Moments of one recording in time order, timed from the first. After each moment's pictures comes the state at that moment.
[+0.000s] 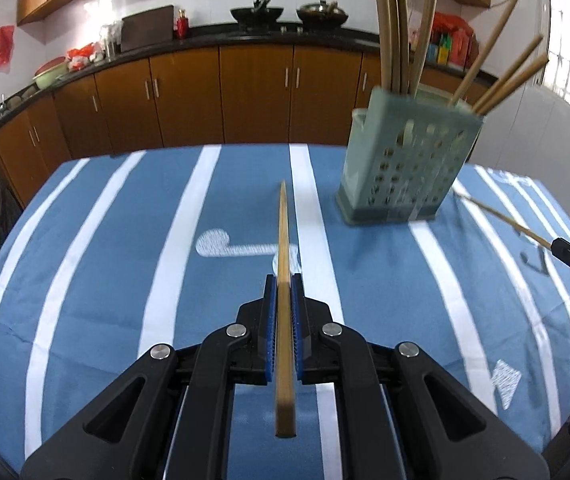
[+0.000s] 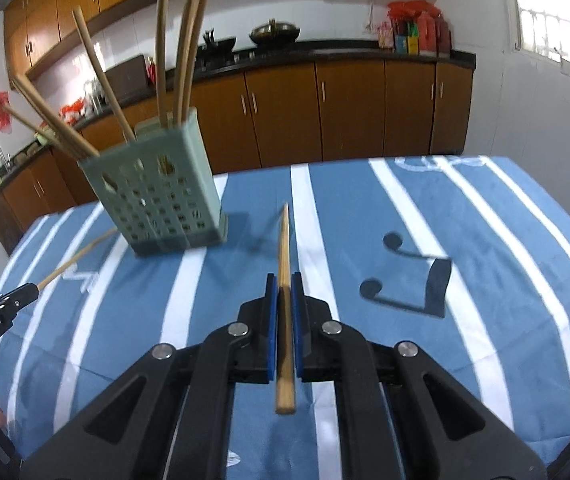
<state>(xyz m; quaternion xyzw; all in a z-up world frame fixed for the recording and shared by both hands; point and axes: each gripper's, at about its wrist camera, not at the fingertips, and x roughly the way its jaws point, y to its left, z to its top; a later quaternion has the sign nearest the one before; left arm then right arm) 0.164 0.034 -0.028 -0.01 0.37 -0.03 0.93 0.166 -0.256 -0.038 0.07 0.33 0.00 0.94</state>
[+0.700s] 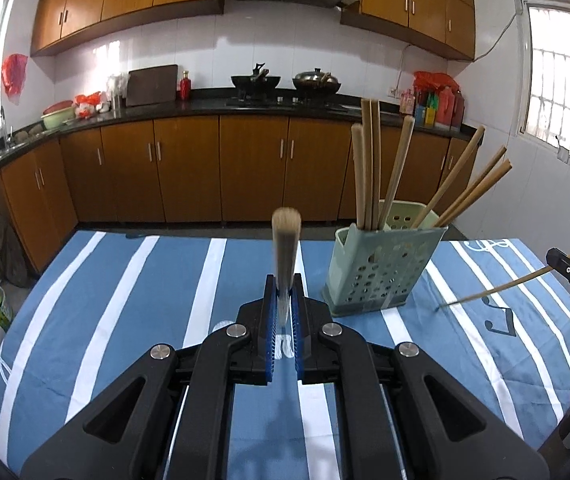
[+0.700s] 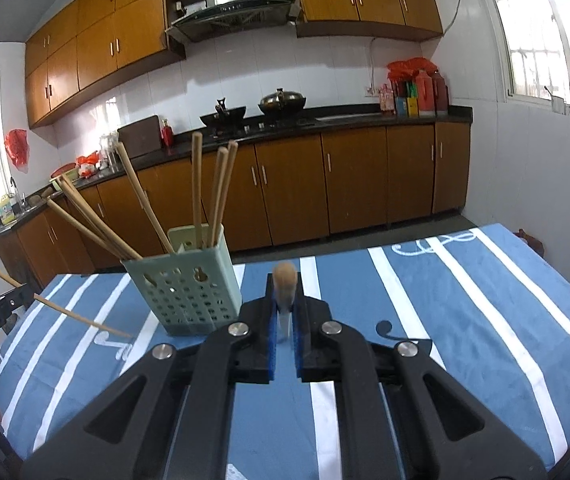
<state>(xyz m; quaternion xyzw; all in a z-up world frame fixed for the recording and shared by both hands) 0.150 0.042 0.049 -0.02 0.26 -0.04 0.96 0.144 -0.263 0.037 0.08 0.21 0.01 0.97</state>
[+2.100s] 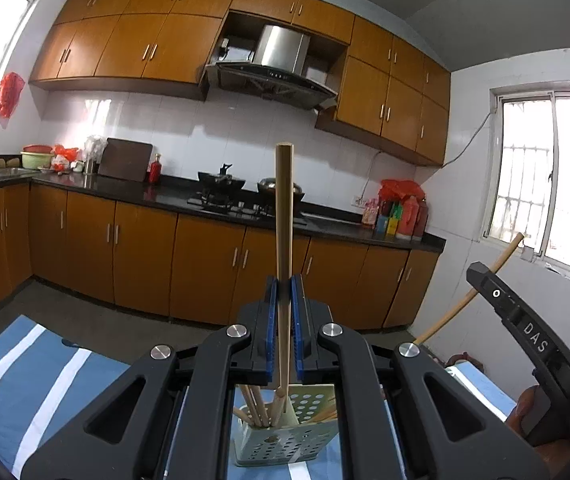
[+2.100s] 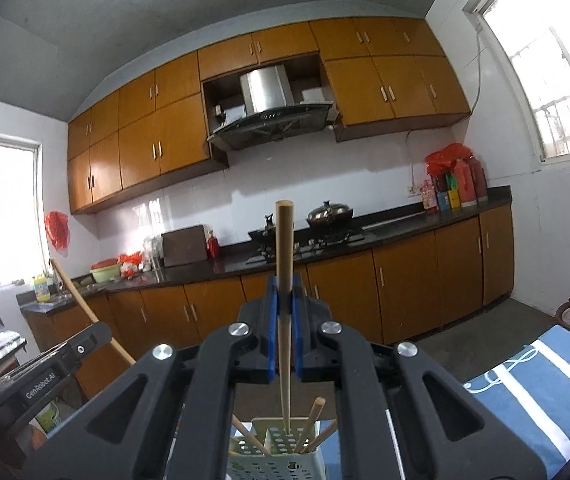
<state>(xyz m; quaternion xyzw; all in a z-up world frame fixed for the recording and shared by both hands) 0.195 0.001 0.146 -0.10 0.09 -0.10 0.99 0.201 -0.225 0.152 0.11 0.02 0.07 0.99</state>
